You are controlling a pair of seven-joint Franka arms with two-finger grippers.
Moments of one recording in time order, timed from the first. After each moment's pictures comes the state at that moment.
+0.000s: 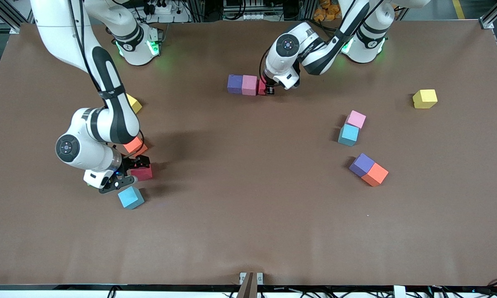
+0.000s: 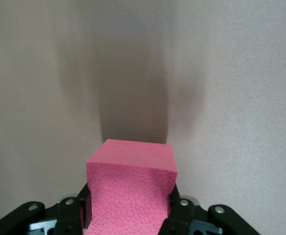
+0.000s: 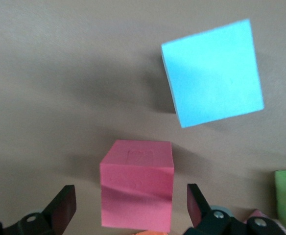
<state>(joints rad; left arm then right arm) -0.38 0.31 -0.66 -2.38 -0.19 2.61 -2.43 0.43 0.51 -0.33 -1.94 0.37 2.32 -0.42</state>
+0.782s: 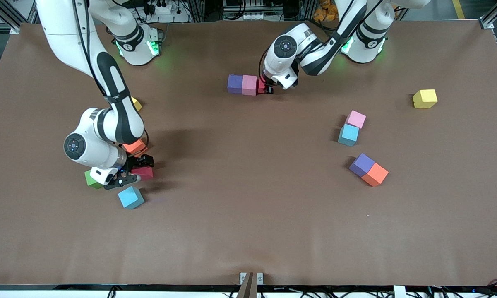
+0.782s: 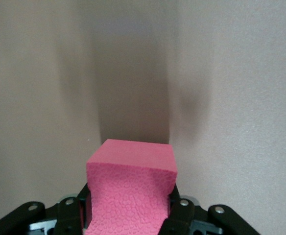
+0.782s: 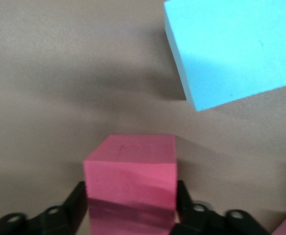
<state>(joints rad) -0.40 0.34 -0.65 -2.37 -0.18 2.61 -2.43 0.44 0.53 -0.32 -1.98 0.43 2.36 -0.42</state>
